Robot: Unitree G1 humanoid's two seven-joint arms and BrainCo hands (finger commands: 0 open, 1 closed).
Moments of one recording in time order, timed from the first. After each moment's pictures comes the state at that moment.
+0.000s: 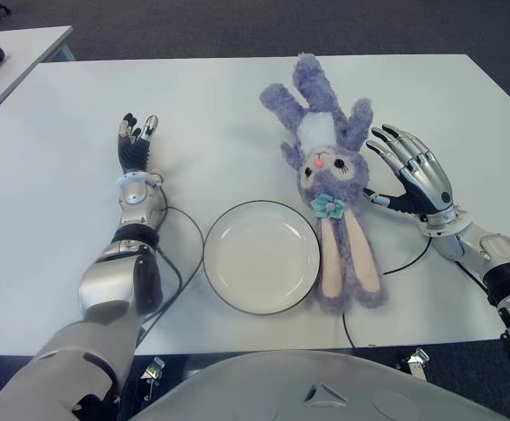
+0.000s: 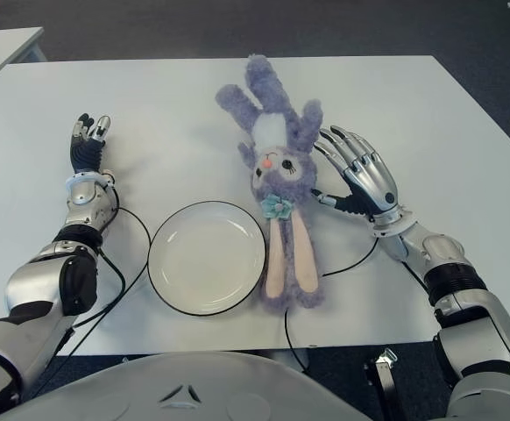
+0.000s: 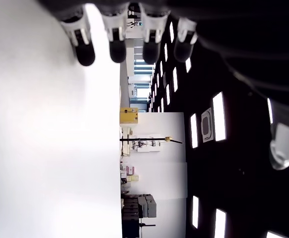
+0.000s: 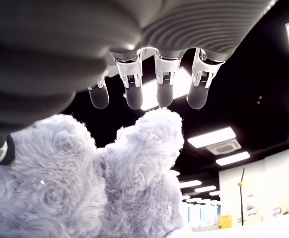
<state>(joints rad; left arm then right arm) -0.65 0.24 0.35 1.21 -0.05 -0.43 0.13 -0.36 -0.80 0.37 0.68 -0.98 -0.76 -1.00</state>
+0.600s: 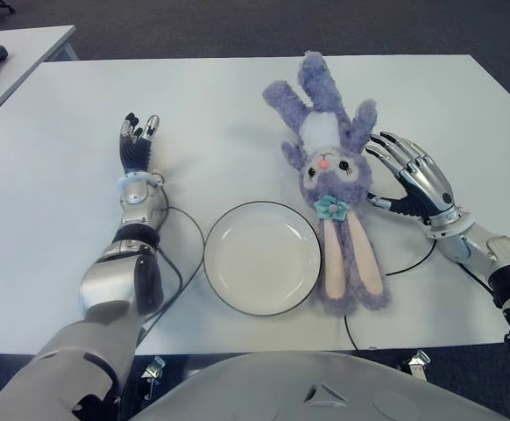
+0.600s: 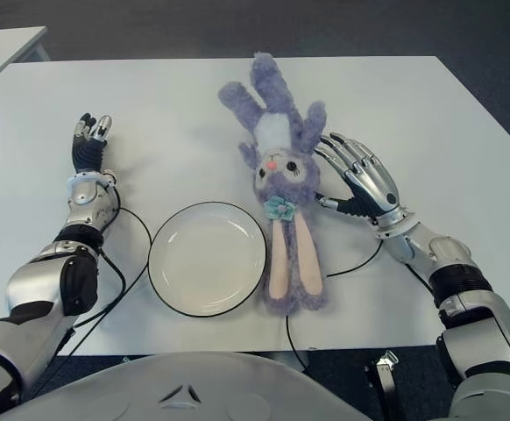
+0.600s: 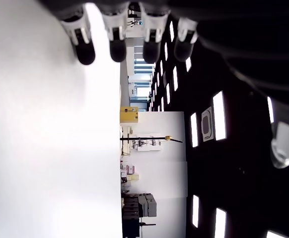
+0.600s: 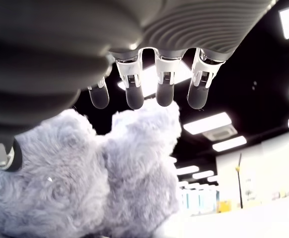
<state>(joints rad) -0.65 0.24 0.35 1.21 -0.05 -0.43 0.13 -0.35 -0.83 0.37 0.72 -0.92 -0.83 -0.88</state>
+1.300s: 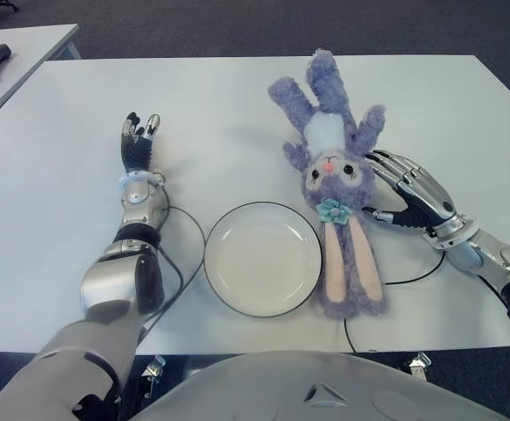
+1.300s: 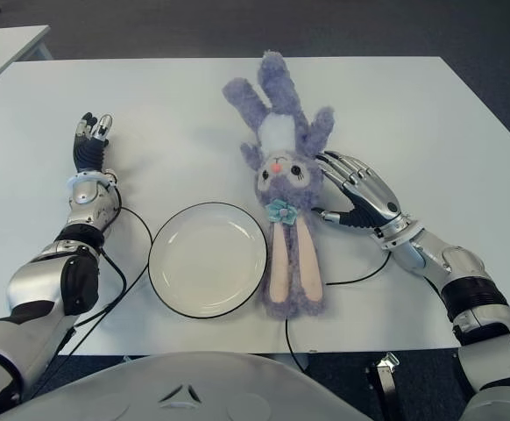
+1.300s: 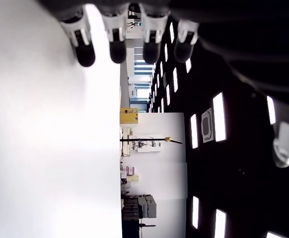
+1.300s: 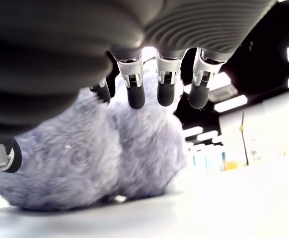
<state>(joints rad) -0.65 0.24 0.35 1.21 -0.05 -0.43 0.13 -0.25 -0.89 0.36 0.59 -0.80 -0.88 -0.62</state>
